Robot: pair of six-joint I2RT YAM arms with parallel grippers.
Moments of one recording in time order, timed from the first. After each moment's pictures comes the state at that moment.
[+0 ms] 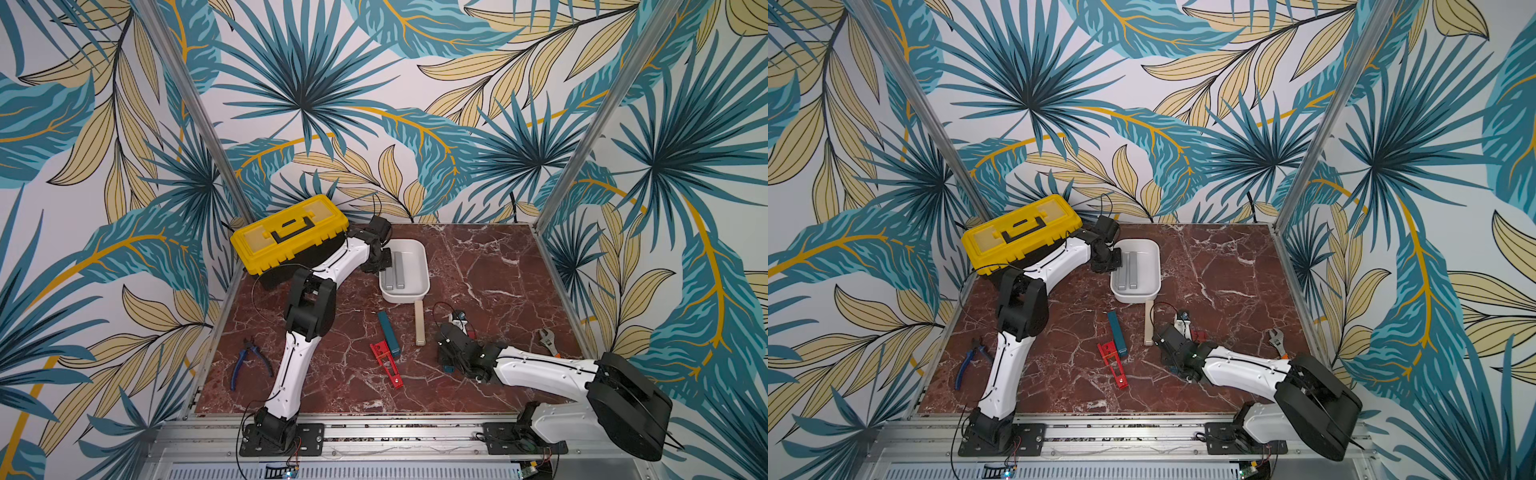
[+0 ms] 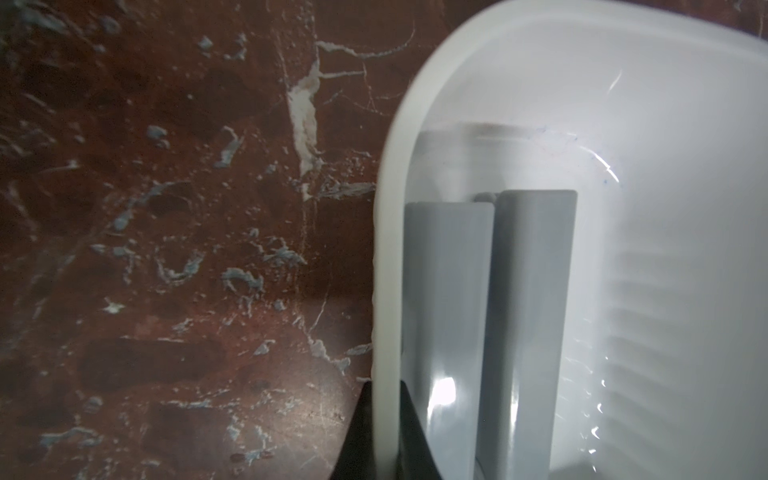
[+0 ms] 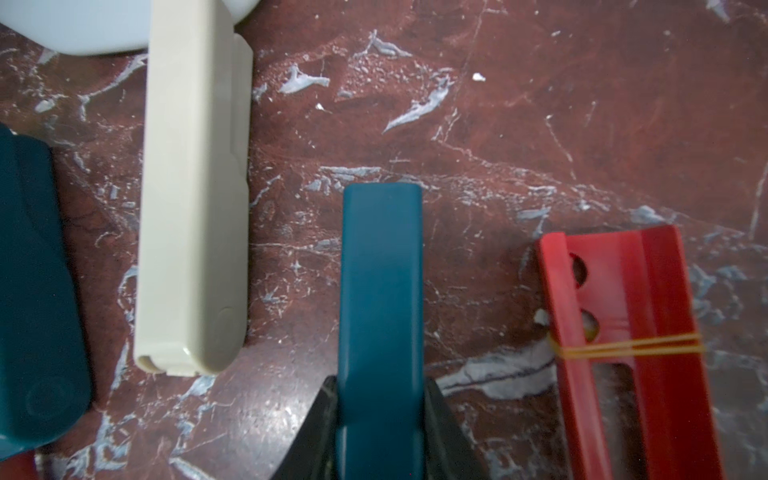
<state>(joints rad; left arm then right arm) -0.43 2.36 2.09 -0.86 0.04 -0.55 0.82 1.33 0.52 -0.24 0.39 0.82</state>
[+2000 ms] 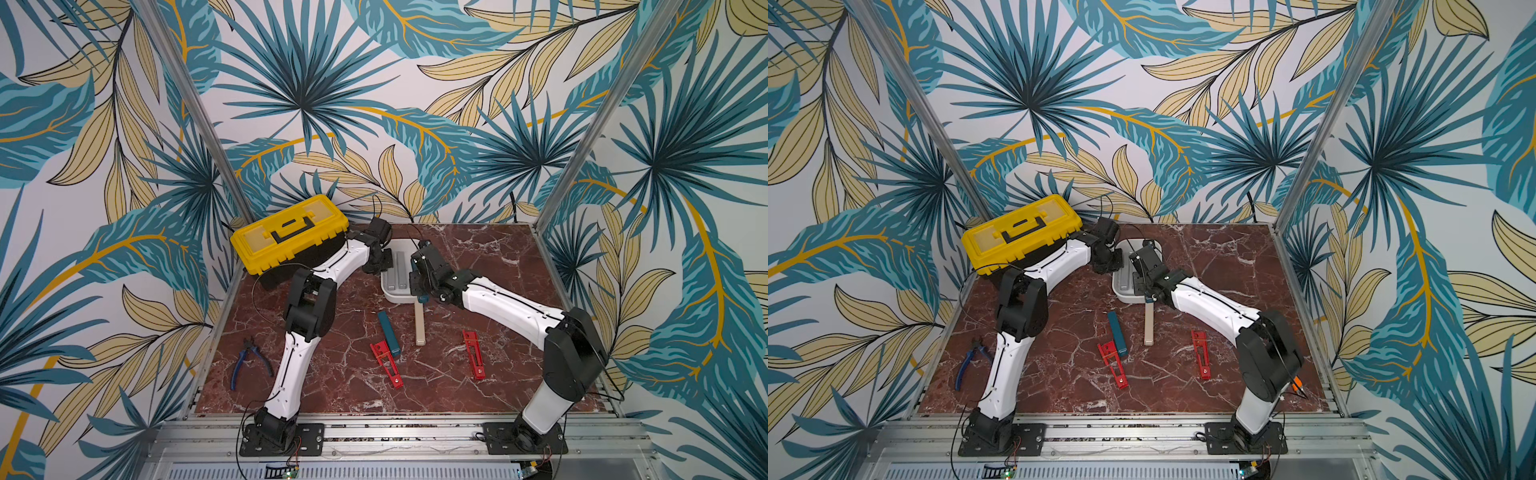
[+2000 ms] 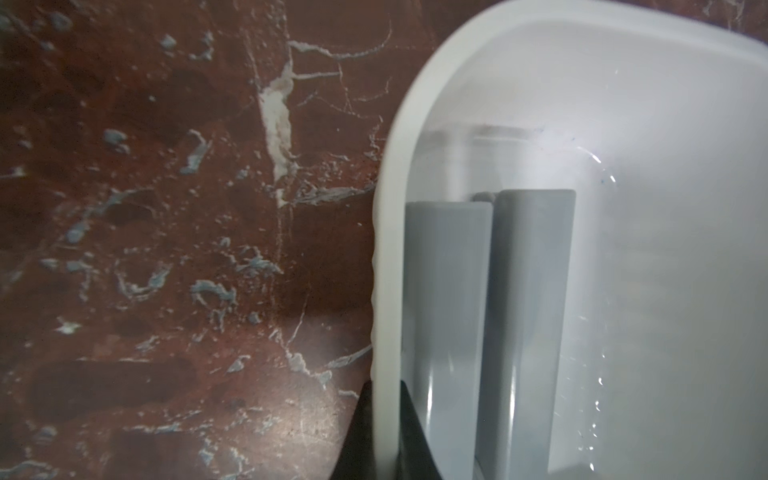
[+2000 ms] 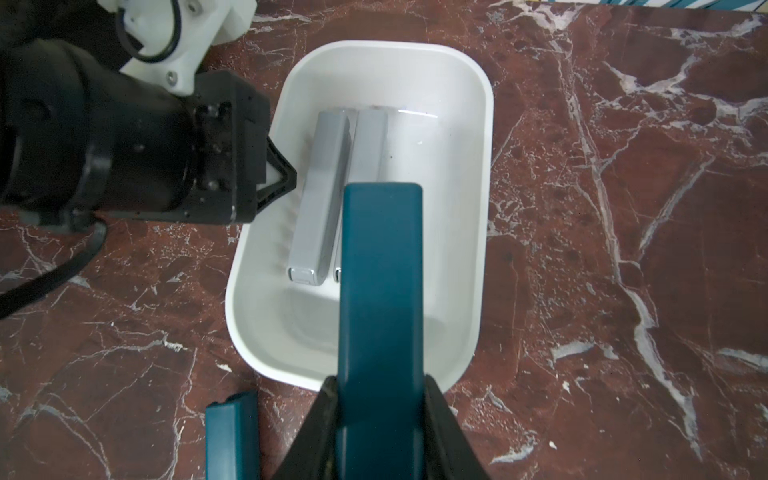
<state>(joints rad) -0.43 2.35 2.05 -0.79 0.07 -0.55 0.63 1.75 1.37 -0.46 0.30 0.41</state>
